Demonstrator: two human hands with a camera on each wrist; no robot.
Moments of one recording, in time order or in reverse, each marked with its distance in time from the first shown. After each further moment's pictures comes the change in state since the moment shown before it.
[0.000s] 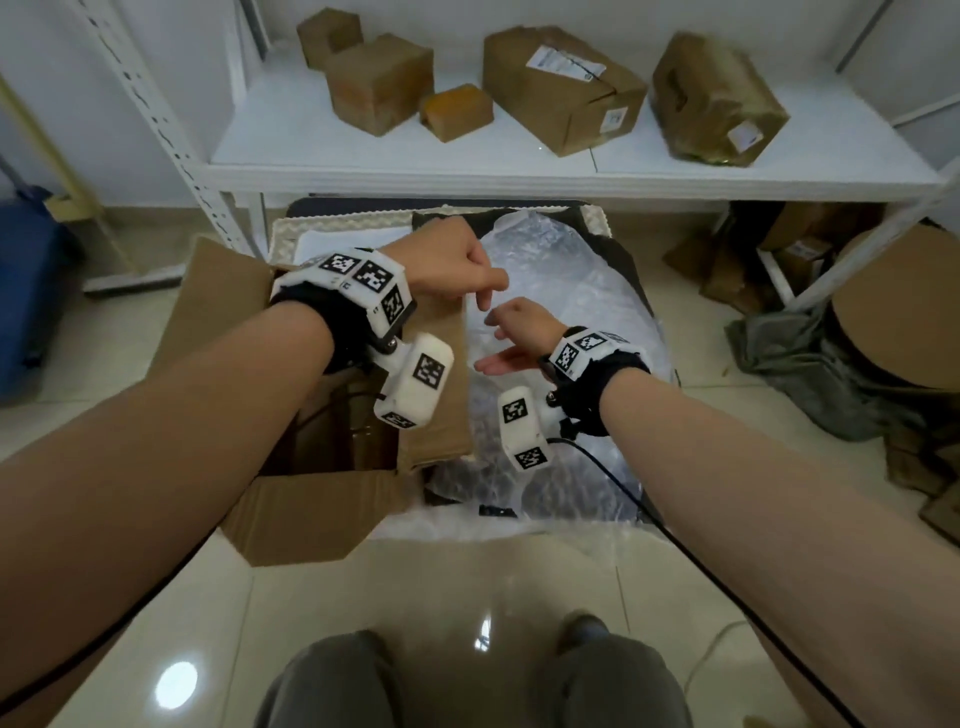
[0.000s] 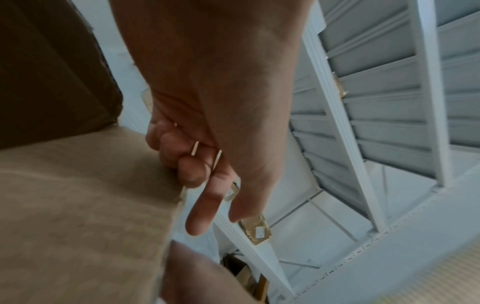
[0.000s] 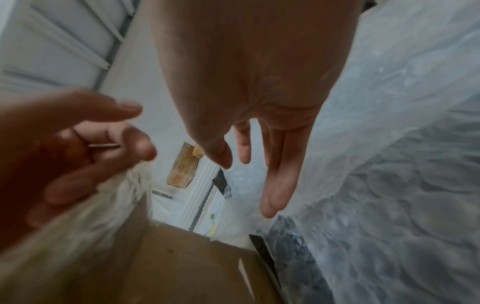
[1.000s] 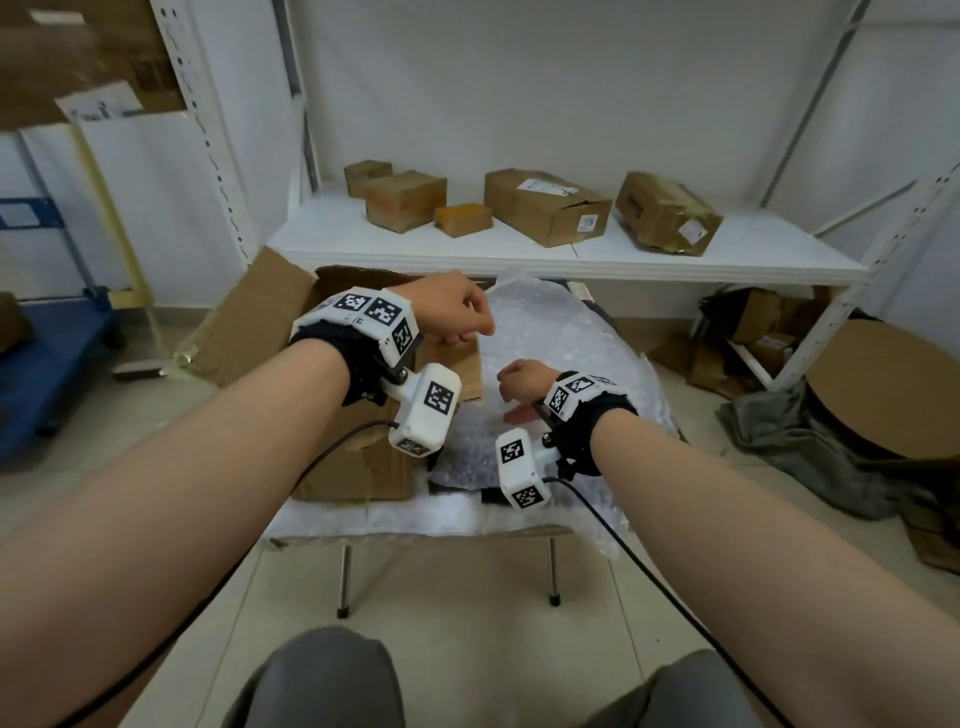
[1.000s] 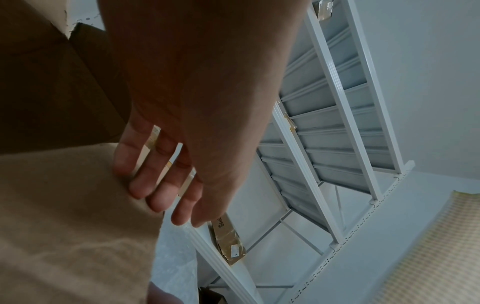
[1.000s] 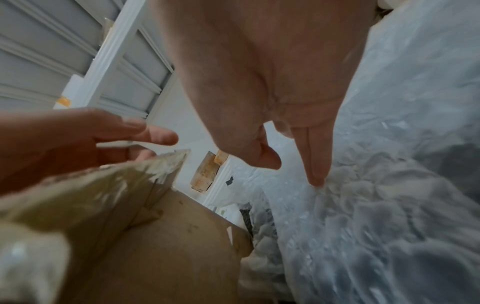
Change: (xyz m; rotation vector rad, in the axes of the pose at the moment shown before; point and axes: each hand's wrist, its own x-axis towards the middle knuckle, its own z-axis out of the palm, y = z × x) left_hand -0.079 -0.001 0.047 0.014 0.068 0.052; right_hand -0.028 0.072 0.014 -0.502 0.169 -0.170
